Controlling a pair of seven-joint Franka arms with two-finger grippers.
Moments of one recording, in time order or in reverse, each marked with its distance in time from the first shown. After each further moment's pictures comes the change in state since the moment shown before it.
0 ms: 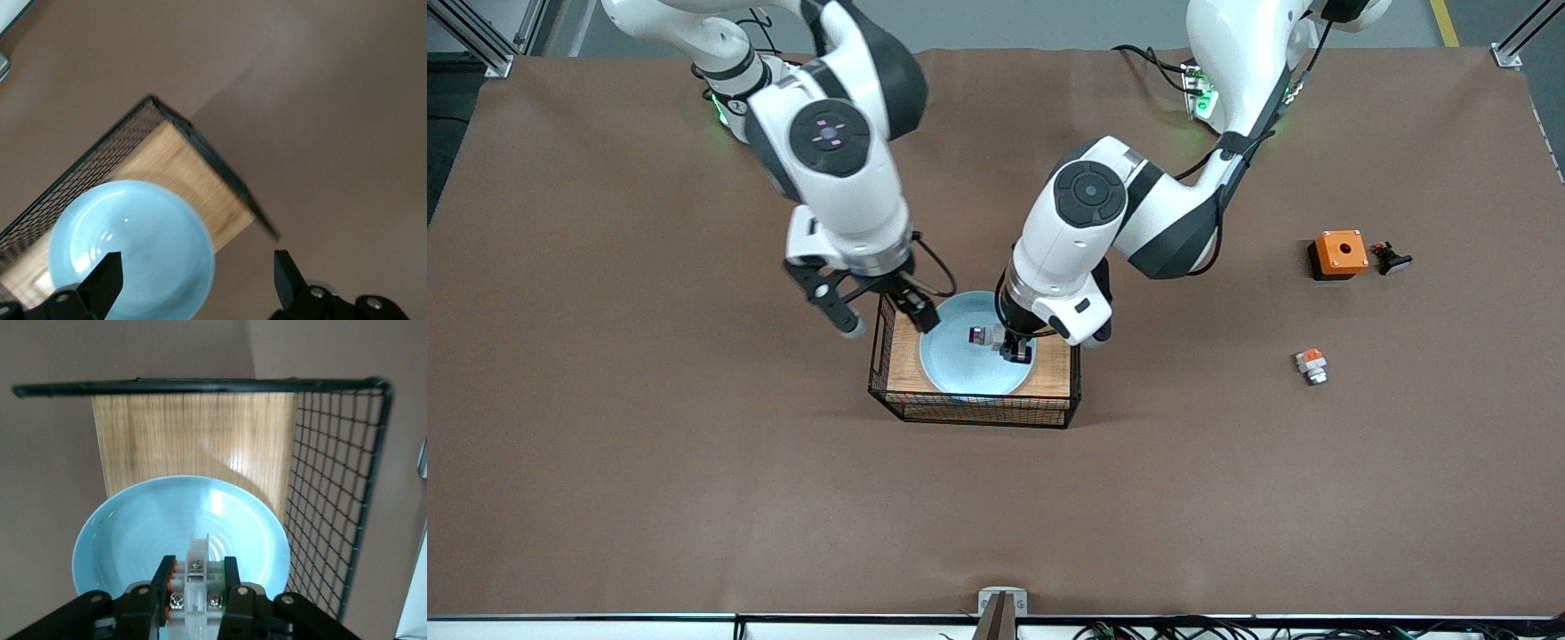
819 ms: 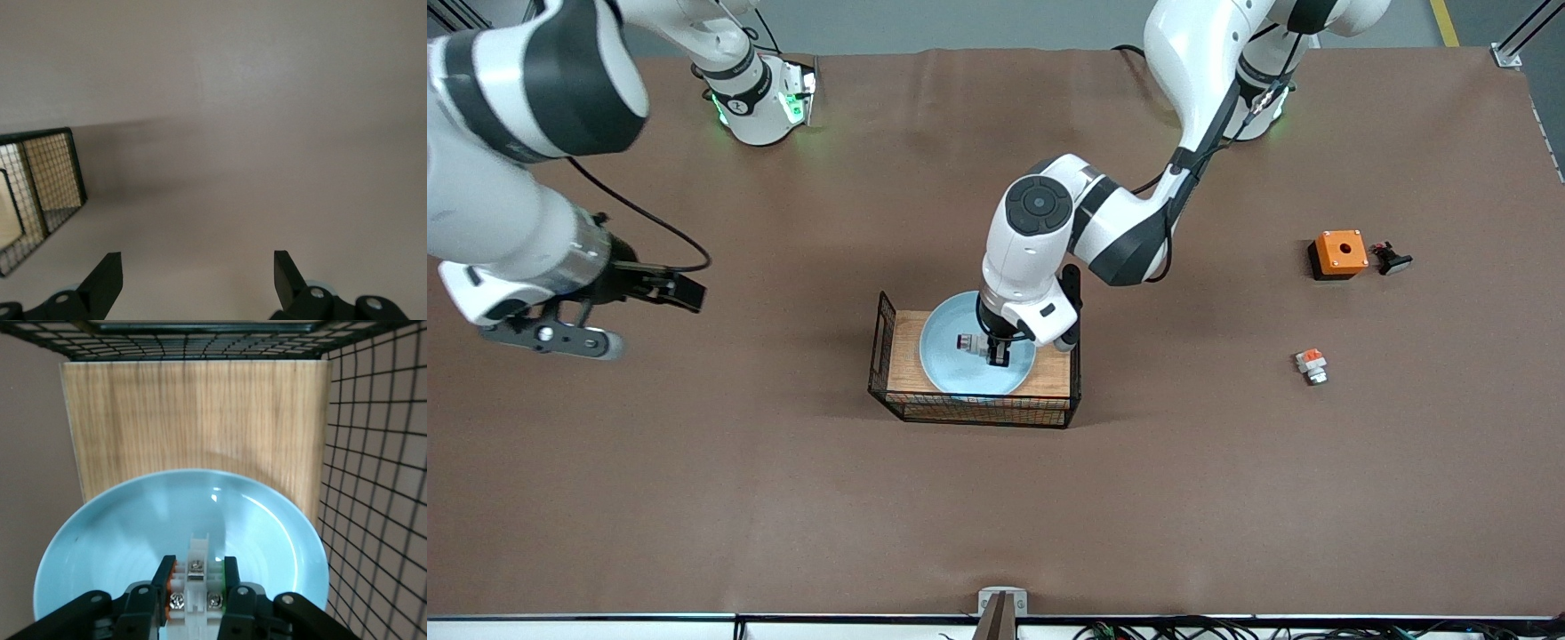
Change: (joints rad) left arm -0.136 0.085 0.133 0.025 0.000 0.039 -0.017; right arm -0.393 -0.156 -0.007 0.006 0.006 -0.299 -0.968
